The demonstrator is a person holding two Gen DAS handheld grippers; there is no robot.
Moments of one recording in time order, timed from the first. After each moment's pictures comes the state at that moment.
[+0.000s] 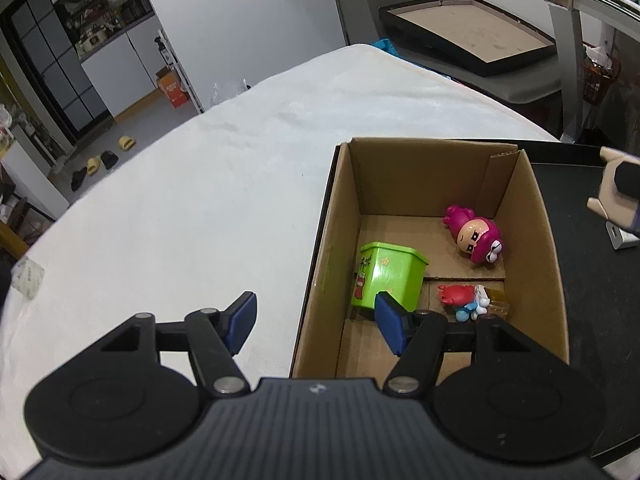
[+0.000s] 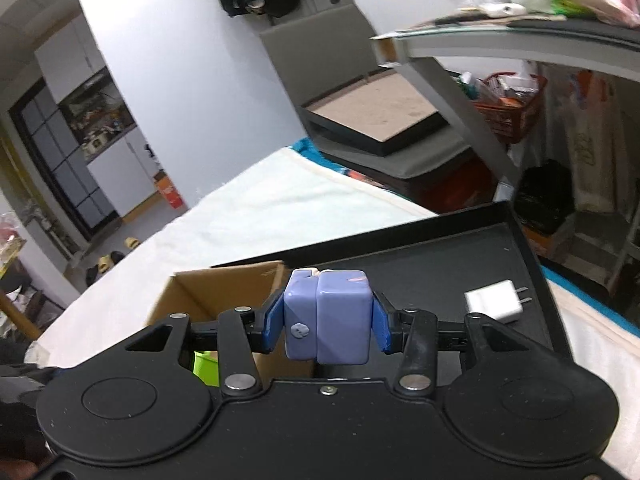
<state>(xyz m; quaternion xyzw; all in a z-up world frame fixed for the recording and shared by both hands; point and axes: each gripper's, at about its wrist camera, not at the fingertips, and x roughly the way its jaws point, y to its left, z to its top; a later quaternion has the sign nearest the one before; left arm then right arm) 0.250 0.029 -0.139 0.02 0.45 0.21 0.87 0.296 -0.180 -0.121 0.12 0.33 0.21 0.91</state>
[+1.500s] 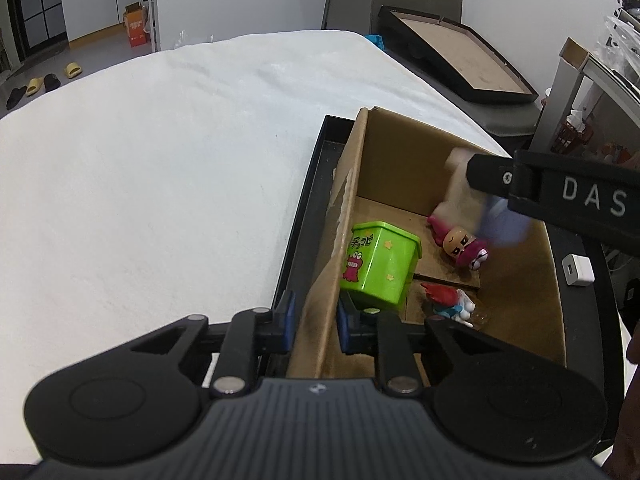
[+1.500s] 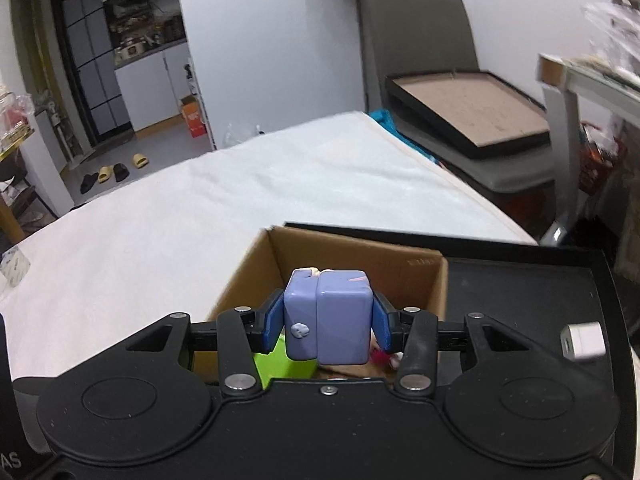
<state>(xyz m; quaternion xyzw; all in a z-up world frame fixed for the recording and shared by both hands) 0.235 0.092 -0.171 -0.14 0.44 0.13 0.88 0.283 -0.032 -0.118 -0.04 0.34 0.24 0.91</state>
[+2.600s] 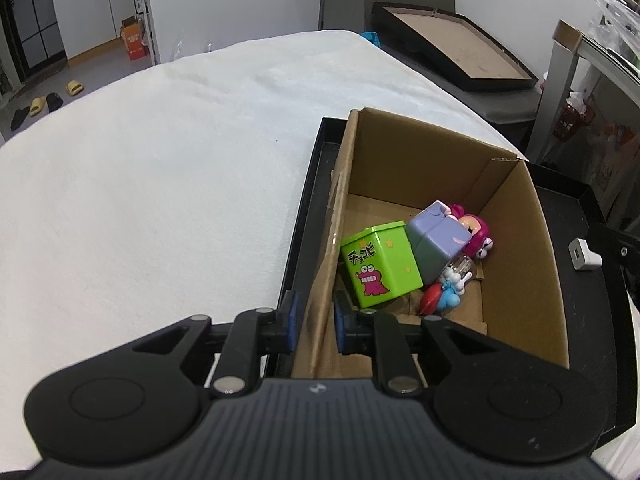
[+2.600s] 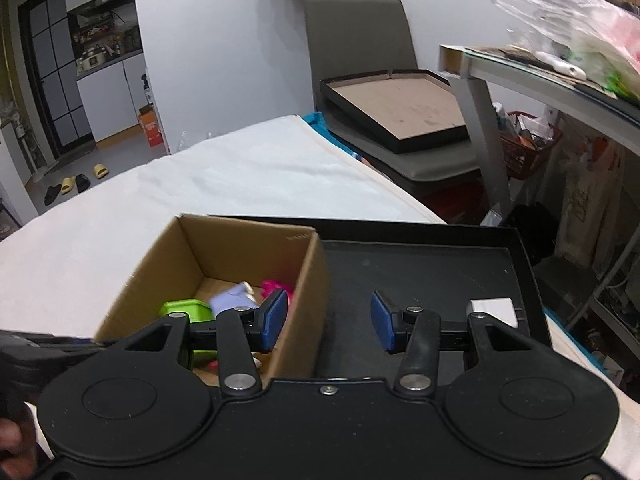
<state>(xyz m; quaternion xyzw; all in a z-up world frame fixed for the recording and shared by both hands) 0.238 0.080 -0.163 -0.10 0.45 0.13 0.88 0.276 -0.120 -0.122 -0.03 0.35 0.18 0.92</state>
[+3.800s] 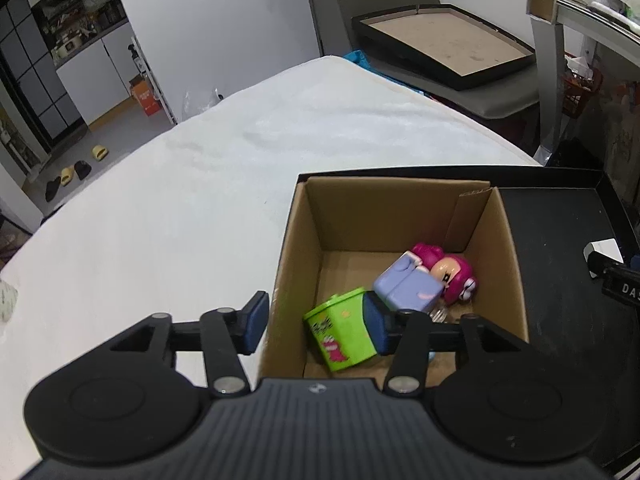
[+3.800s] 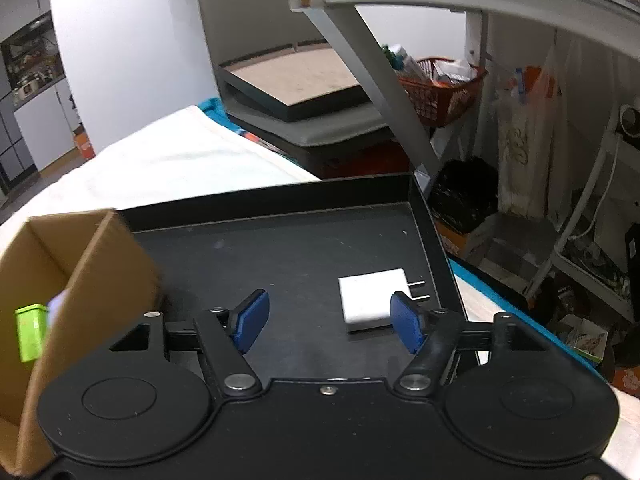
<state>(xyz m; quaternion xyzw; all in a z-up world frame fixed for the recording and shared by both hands) 0.290 0.017 -0.130 0.02 0.45 0.18 0.88 0.342 -0.211 -0.195 0.02 0.37 0.10 0.93</state>
